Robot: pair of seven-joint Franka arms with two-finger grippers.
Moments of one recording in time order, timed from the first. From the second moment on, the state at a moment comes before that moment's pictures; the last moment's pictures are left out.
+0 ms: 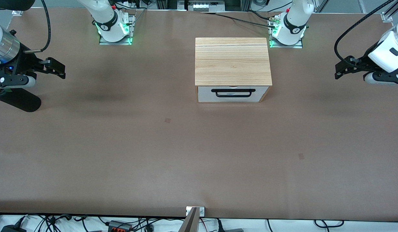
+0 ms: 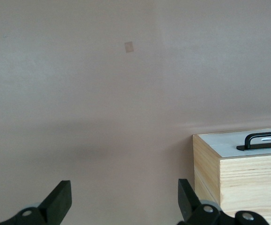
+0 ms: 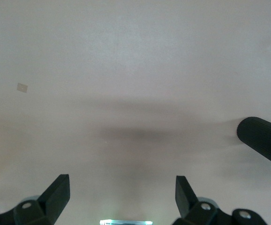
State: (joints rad) left arm 0.02 -0.06 -0.05 -1.70 0.01 1.59 0.03; right arm 0.12 0.03 -0.02 -1.58 -0.05 1.51 0.03
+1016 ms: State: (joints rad) left arm 0.01 -0.04 -0.06 -1.69 0.00 1.48 0.03; right arm 0.12 0.11 -0.03 -1.56 0.00 1.53 0.03
